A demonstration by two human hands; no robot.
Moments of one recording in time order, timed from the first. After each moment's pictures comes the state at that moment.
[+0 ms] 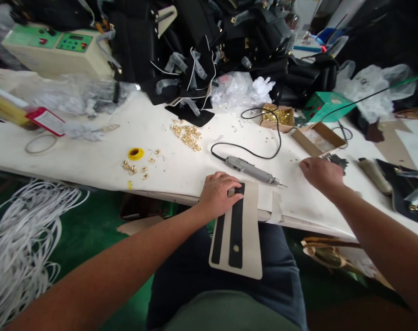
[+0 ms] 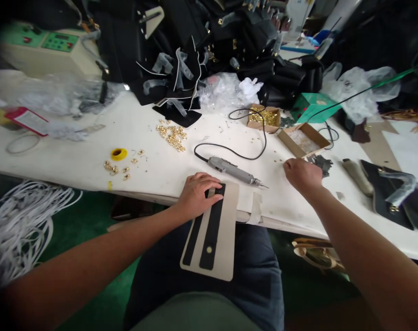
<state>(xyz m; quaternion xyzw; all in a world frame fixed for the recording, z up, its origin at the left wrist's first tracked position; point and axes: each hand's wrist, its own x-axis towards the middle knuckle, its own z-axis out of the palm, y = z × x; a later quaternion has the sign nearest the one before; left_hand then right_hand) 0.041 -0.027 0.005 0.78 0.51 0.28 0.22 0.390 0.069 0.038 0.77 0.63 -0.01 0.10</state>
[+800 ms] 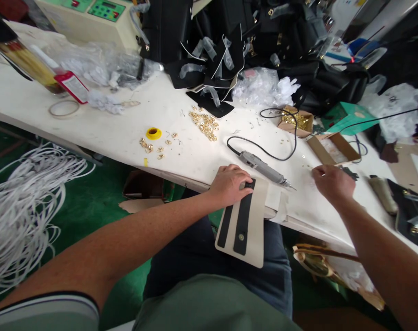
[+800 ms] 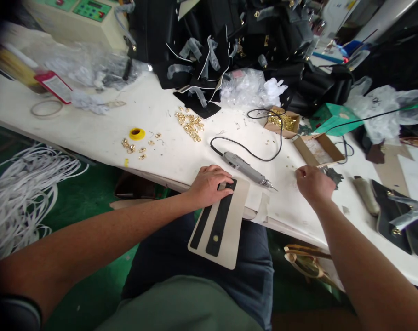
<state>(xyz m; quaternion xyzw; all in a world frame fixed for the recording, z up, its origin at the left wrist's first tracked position) 0.040 -0.028 -0.001 0.79 0.50 0.28 0.22 0.389 0.062 0.044 0.78 0.62 0.02 0.02</state>
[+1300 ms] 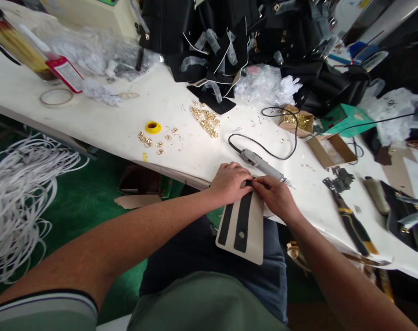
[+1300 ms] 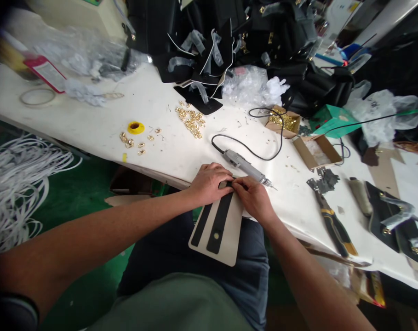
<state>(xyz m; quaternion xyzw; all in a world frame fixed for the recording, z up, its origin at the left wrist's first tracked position) 0.040 -0.030 0.003 0.80 0.49 0.27 0.19 0.235 -0.028 0.029 0.56 0.71 -0.37 -0.23</state>
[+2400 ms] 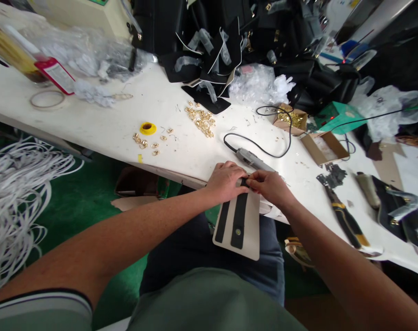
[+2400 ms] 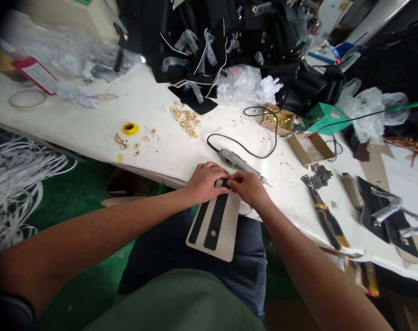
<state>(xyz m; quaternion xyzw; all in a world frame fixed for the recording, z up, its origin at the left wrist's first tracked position) 0.037 -0.028 0.004 0.80 0.49 0.26 0.21 0.232 -0.005 0.039 0.59 0.68 -0.41 -0.15</state>
